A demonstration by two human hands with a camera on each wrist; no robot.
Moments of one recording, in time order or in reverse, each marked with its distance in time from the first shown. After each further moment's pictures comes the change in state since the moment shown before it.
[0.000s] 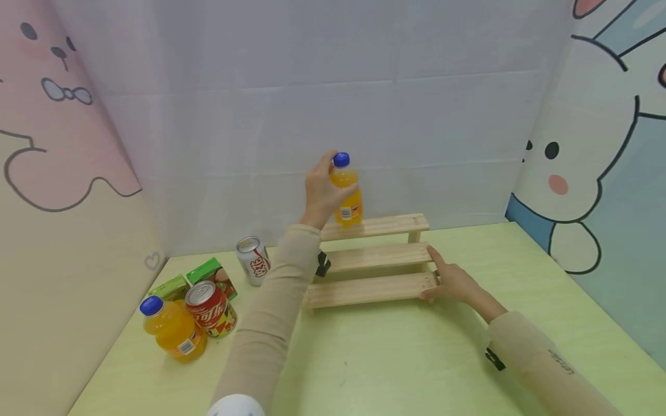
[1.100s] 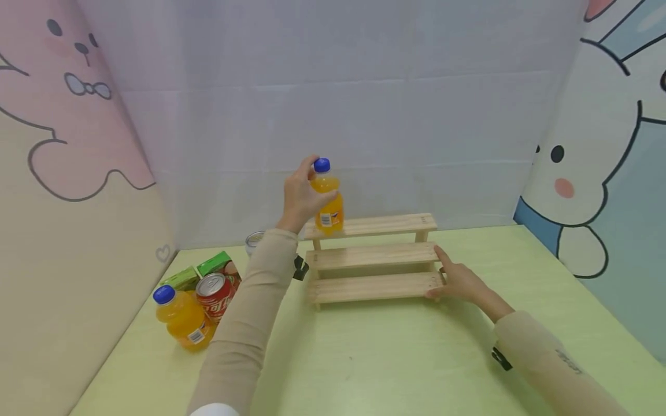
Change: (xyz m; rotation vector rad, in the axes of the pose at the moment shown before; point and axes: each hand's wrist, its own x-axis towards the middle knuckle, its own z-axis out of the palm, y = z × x) left_hand -0.010 -0.014 -0.043 0.067 -0.045 -0.065; right_hand 0.008 0.012 -0.004 -0.046 0.024 -0.039
